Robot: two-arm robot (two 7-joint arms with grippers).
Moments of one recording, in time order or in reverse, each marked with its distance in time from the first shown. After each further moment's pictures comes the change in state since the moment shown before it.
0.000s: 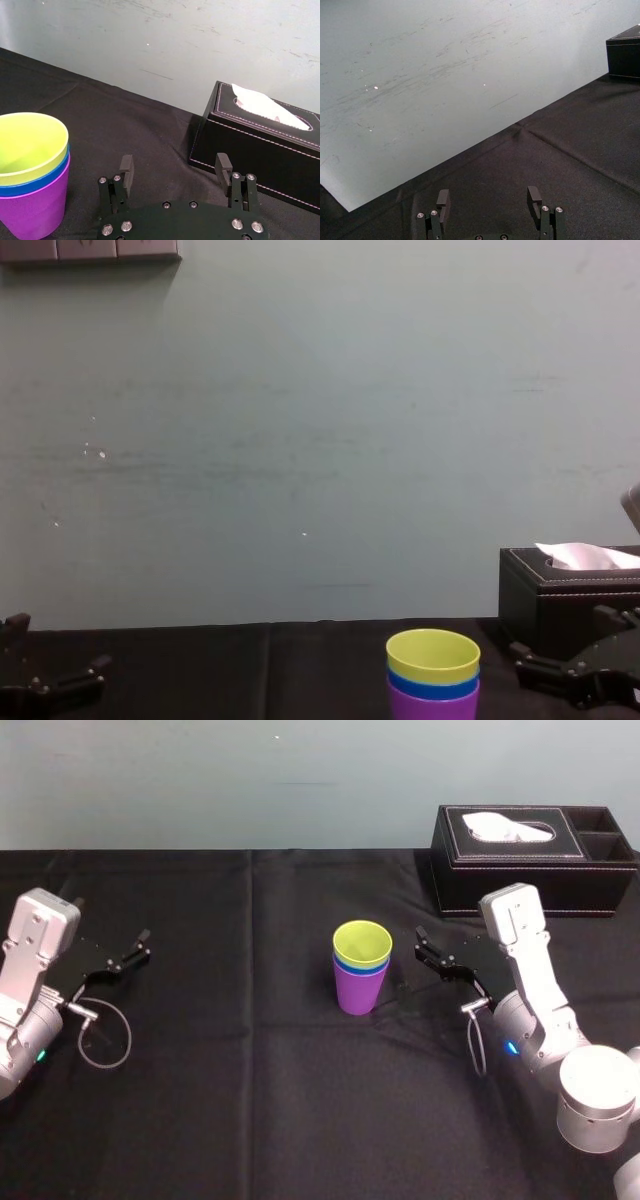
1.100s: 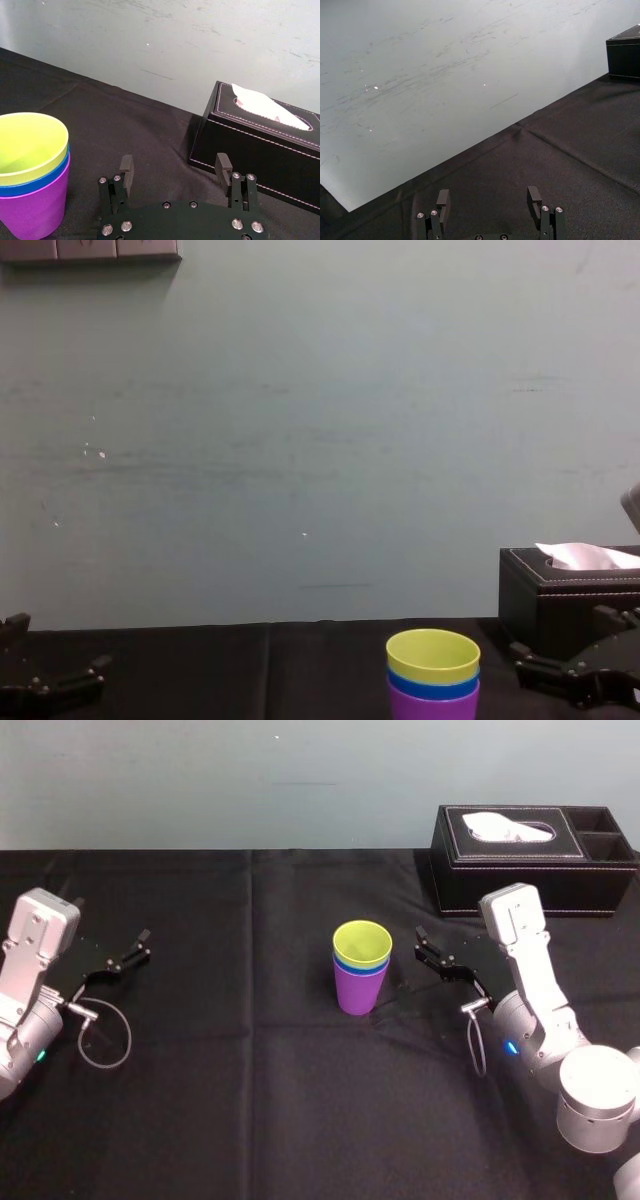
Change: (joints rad) left arm 0.000 0.000 0.000 0.000 0.000 0.000 0.000; right arm 0.000 0.000 0.000 0.000 0.000 0.000 0.000
